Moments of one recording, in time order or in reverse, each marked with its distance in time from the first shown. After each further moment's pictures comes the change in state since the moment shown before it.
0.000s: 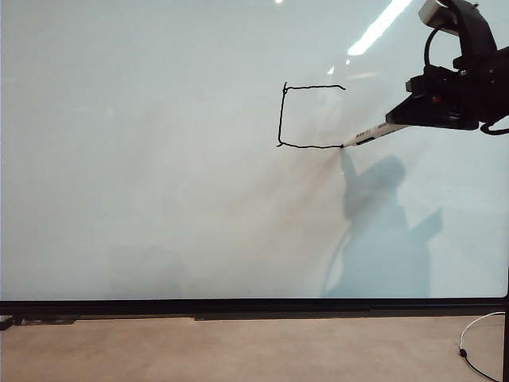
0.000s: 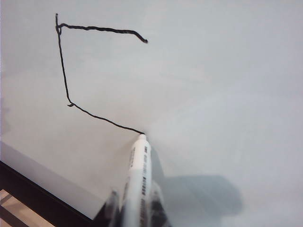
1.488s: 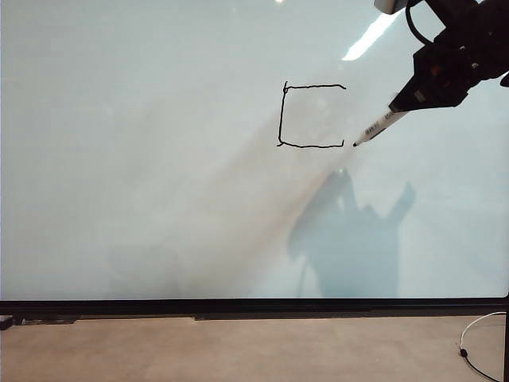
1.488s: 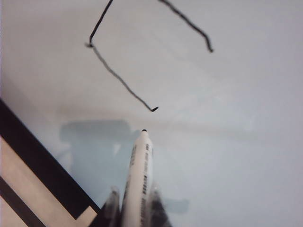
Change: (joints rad) left arm 0.000 0.000 0.000 0.000 0.000 0.000; right arm 0.168 -0.240 0.109 -0.555 0.277 -0.570
